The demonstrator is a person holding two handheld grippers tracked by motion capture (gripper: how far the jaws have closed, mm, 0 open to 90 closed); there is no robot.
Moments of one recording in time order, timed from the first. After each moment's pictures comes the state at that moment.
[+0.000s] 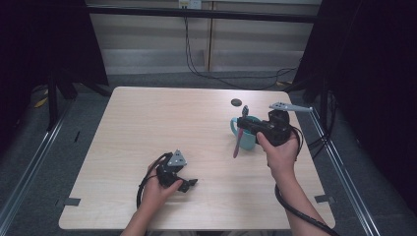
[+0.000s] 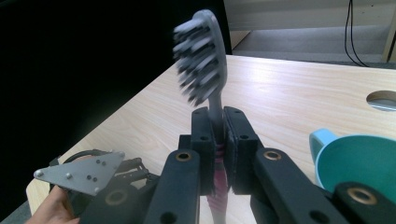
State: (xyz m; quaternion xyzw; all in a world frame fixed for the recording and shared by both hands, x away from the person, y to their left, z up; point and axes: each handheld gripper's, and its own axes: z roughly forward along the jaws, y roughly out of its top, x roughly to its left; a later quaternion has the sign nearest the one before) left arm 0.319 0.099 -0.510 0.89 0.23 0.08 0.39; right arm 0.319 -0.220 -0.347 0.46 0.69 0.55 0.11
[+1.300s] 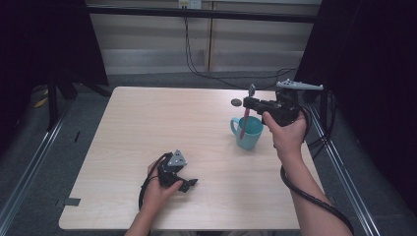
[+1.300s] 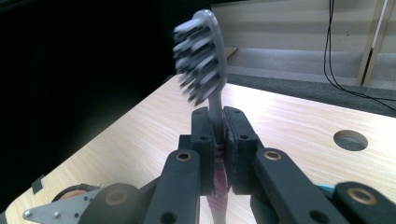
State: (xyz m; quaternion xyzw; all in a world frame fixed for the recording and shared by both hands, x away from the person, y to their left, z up) left arm 0.319 0.099 -0.510 0.89 0.23 0.08 0.39; right arm 0.342 -0.229 -0.301 0.45 0.69 0.55 0.15
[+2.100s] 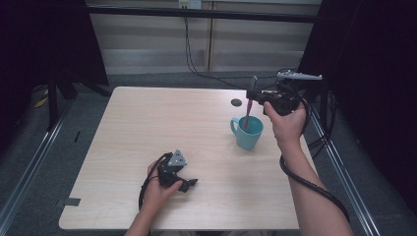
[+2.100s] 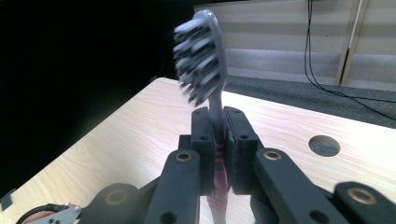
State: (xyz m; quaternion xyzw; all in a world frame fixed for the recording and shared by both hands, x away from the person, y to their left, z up) left arm 0.319 0.099 -0.510 0.89 0.23 0.08 0.39; right arm 0.368 -0.237 -0.297 0.47 0.69 0.53 0.17
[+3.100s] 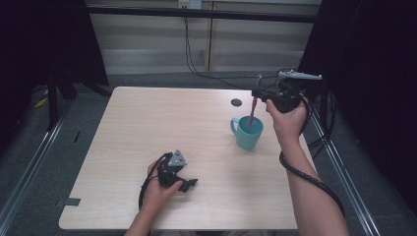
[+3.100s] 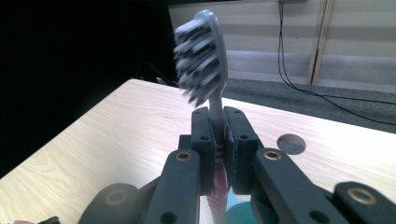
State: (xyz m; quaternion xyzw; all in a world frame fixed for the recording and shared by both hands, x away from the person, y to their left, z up) left arm 0.319 0.099 -0.510 0.89 0.23 0.08 0.39; right arm 0.385 -0.250 -0.310 0.49 0.68 0.51 0.21
